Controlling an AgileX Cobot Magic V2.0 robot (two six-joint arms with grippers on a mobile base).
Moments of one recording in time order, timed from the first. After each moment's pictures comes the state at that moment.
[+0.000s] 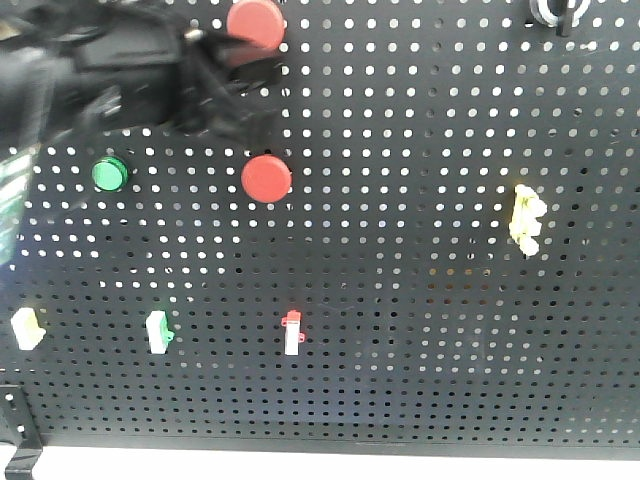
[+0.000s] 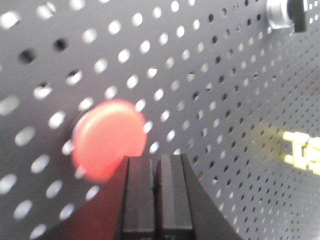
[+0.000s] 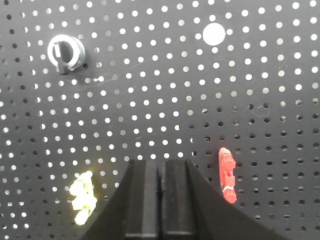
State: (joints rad) left arm -0.57 1.44 -1.74 -0.44 0.43 0.65; right arm 0.04 0.58 -0.81 0.14 0.12 -0.04
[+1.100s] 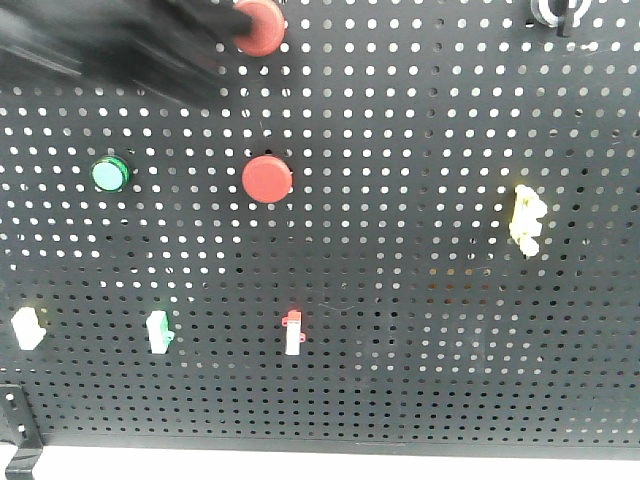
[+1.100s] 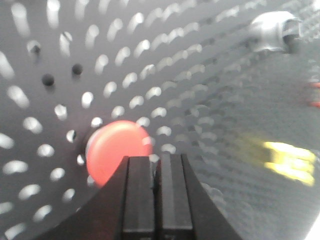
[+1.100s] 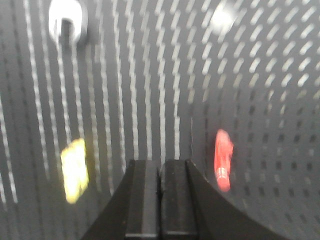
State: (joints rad) left arm -0.56 1.31 -1.76 -0.45 0.56 0.64; right arm 0.04 0.58 -0.81 0.15 0.22 -0.19
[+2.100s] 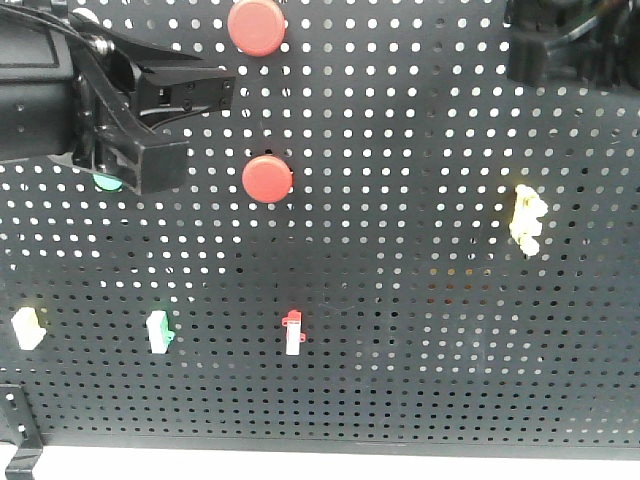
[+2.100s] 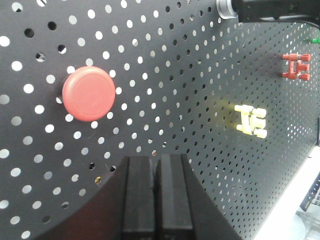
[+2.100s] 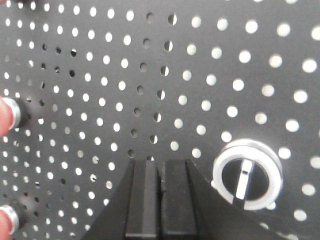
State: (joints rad) left arm -0.57 1.23 -1.57 -0.44 0.54 0.62; right arm 0.37 1.21 -1.51 0.27 0.29 -0.42
